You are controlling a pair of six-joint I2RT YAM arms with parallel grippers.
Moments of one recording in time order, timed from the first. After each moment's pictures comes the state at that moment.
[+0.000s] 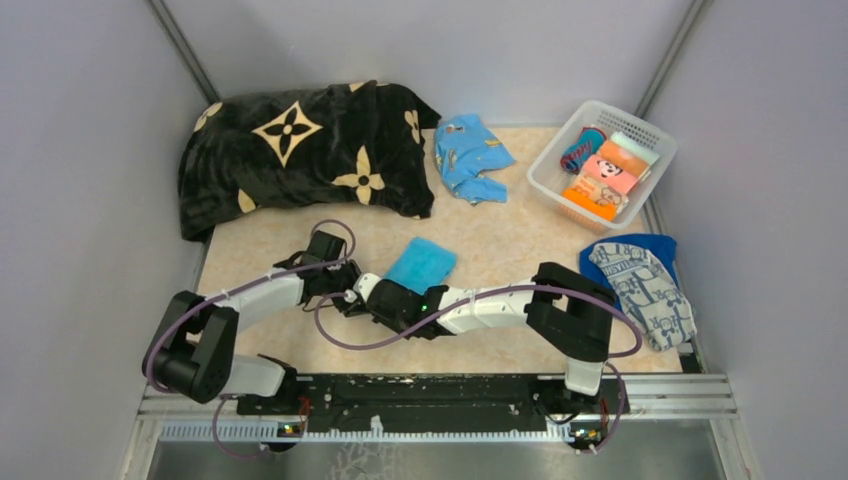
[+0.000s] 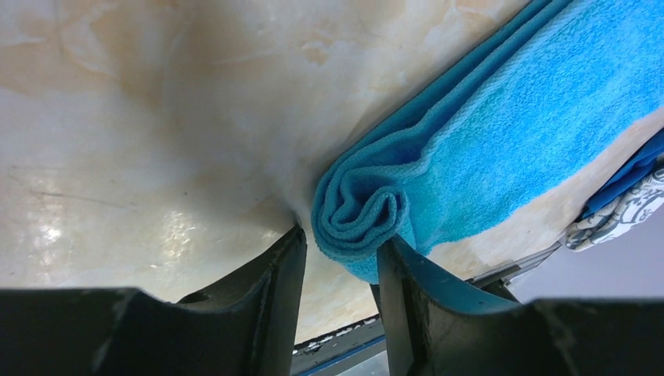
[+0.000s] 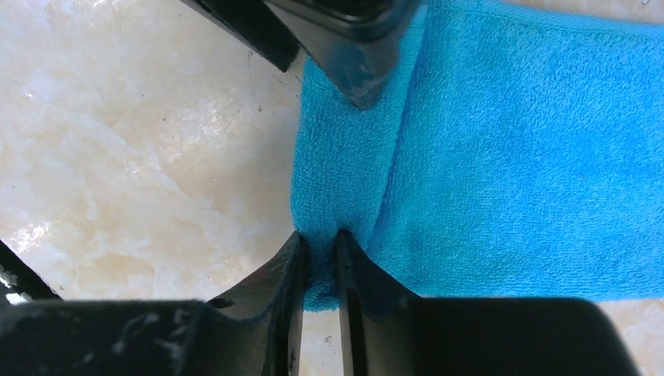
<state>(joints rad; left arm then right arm) -0.40 1.37 0.55 -0.29 0.28 -0.99 1.26 1.80 1.06 -0.24 0.25 0.07</state>
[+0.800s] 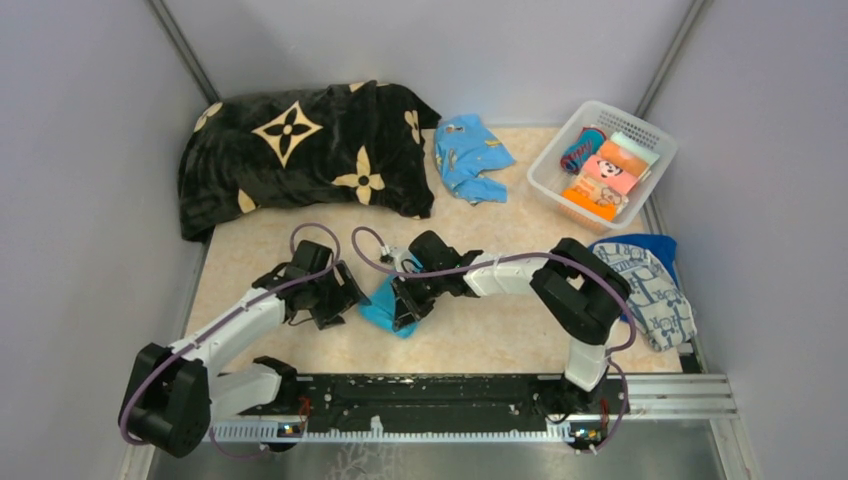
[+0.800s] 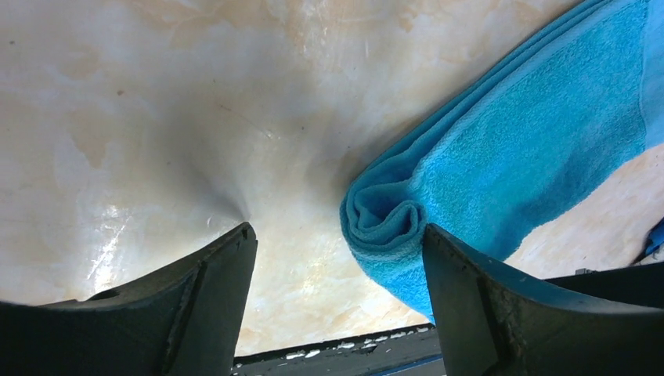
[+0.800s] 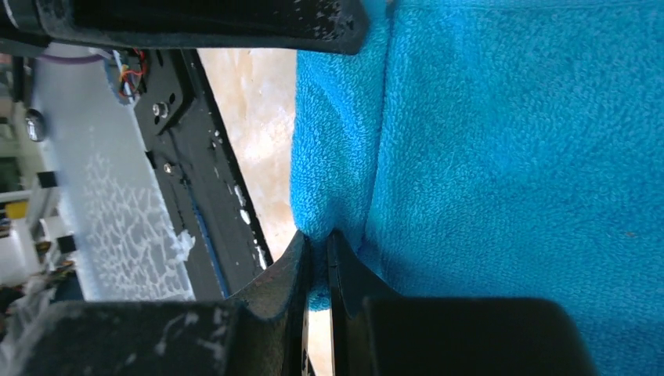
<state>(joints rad) -0.40 1.10 0.51 -0.49 0.12 -0.92 0.93 1.79 0.96 -0.04 -0.63 0.29</state>
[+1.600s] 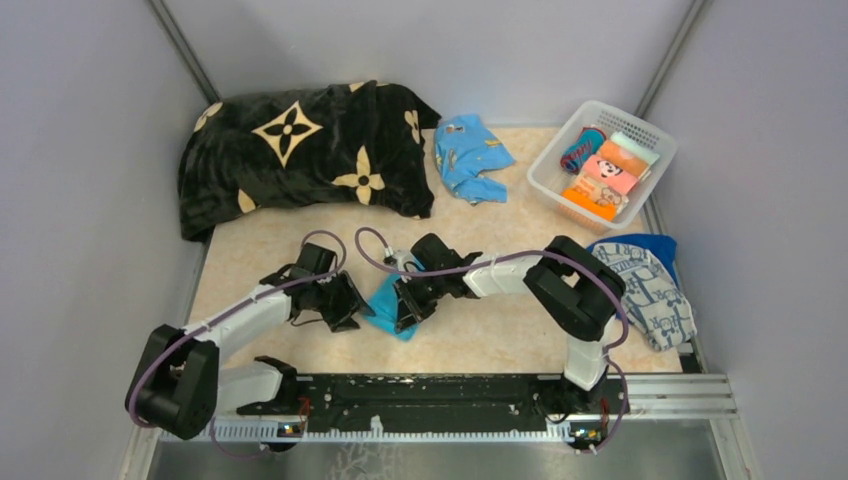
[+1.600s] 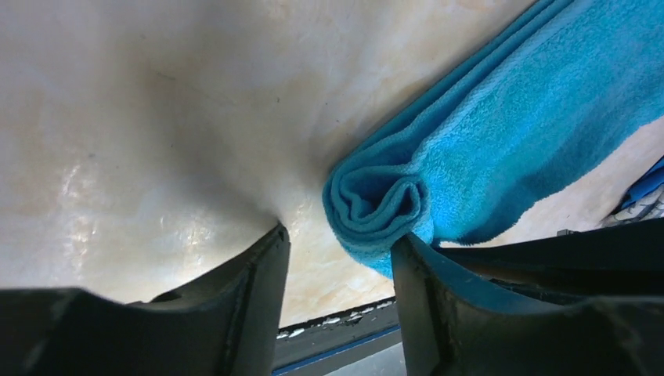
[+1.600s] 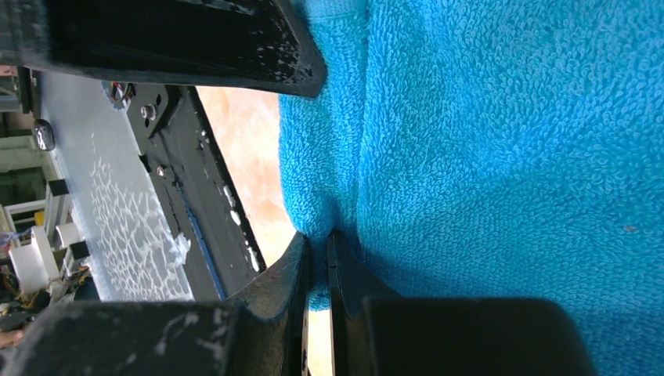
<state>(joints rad) -0.40 1.17 0.47 -0.44 0.25 -0.95 0.91 1.83 0.94 -0.01 -0.66 0.33</state>
